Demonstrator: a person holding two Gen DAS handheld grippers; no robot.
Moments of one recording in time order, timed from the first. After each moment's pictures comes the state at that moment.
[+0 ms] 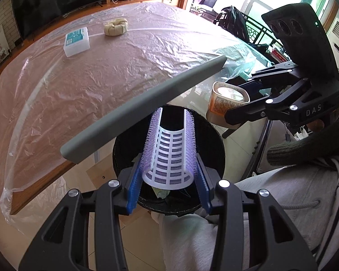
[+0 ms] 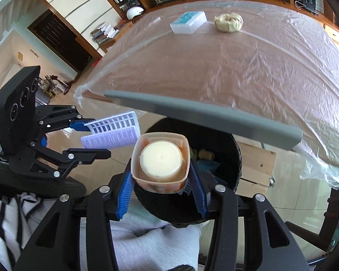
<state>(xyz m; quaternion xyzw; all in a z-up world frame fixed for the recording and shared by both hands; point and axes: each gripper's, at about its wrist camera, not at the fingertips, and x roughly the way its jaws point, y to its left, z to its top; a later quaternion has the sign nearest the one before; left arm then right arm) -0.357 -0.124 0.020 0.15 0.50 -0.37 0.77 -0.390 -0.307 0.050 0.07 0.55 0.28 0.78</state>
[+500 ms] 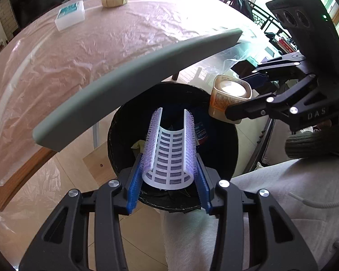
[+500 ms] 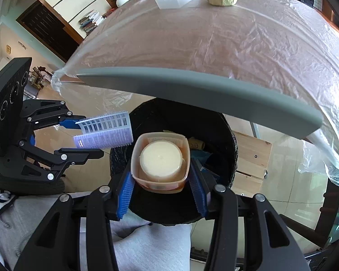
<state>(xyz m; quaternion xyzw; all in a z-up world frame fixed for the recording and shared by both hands) -0.350 -0.132 -0.023 0.16 0.54 -0.35 0.75 -0.382 -0.294 0.006 0.04 0.58 0.25 0.77</state>
